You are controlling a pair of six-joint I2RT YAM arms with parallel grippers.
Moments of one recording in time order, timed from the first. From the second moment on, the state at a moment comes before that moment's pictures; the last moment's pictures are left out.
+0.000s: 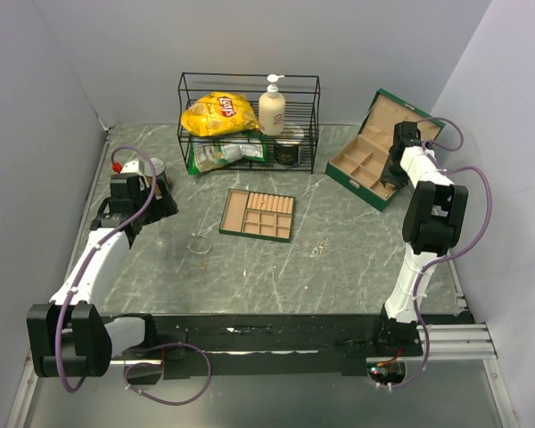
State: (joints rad) left arm -0.01 1.16 0.83 -0.34 0.01 -0.35; right arm -0.16 2.07 1.68 -0.70 0.20 0.27
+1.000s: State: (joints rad) left arm -0.01 1.15 0.83 -0.34 0.02 -0.35; right arm -0.05 2.07 1.78 -0.66 -0.01 0.31
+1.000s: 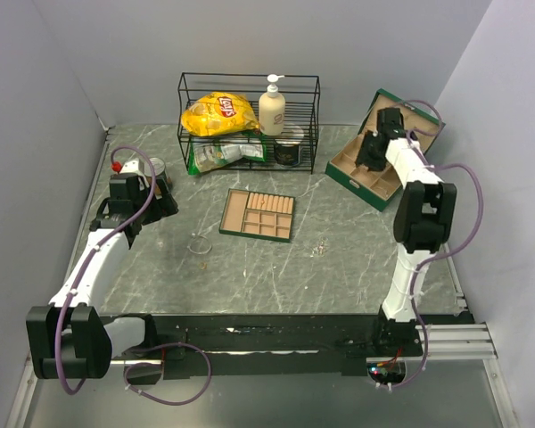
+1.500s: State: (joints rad) left arm -0.01 1.15 0.83 -0.34 0.02 -0.35; right arm 0.05 2.29 1.99 -0.70 0.04 0.33
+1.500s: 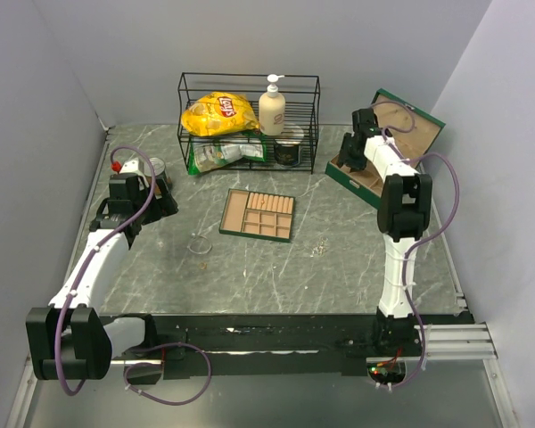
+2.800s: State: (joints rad) left arm -0.01 1.09 0.83 -0.34 0.03 -0.35; right arm 0.12 1.86 1.53 -0.60 -0.12 0.34
